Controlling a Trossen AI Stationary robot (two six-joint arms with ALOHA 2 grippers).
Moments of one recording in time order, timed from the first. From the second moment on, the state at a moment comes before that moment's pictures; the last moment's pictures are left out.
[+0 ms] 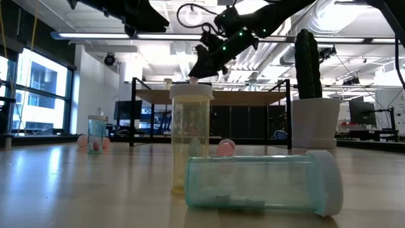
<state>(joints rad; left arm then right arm) 0.47 1.00 0.81 -0.03 -0.06 0.11 -0.51 1.89 1.54 -0.11 -0.07 -0.14</state>
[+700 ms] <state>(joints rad) 0.35 1.00 0.81 -0.41 -0.22 -0.05 -0.41 1.64 1.54 -0.35 -0.07 -0.14</state>
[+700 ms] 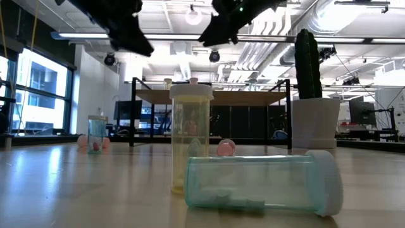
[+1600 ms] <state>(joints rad) 0.04 0.77 0.46 -0.66 -0.61 -0.65 -0.34 1.60 1.54 -0.43 0.01 -0.17</state>
